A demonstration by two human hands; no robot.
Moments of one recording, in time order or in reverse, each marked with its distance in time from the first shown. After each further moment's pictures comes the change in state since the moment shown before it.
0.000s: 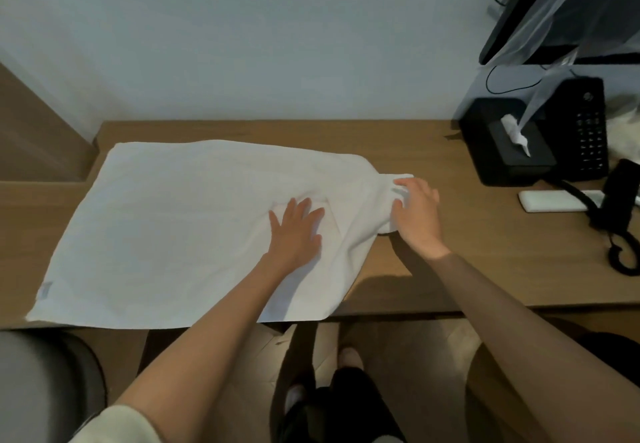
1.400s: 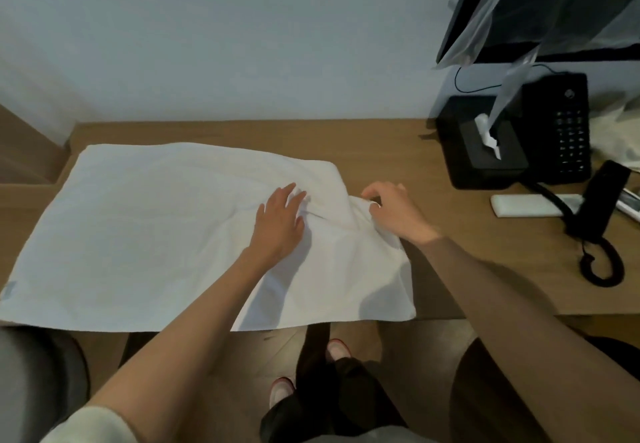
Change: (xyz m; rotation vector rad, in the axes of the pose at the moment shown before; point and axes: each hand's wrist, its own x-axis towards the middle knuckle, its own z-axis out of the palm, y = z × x) left_hand 0.022 0.061 -0.021 -0.129 0.196 -0.030; right_hand 0.052 0.049 -0.034 -0.097 -0.441 -0.098
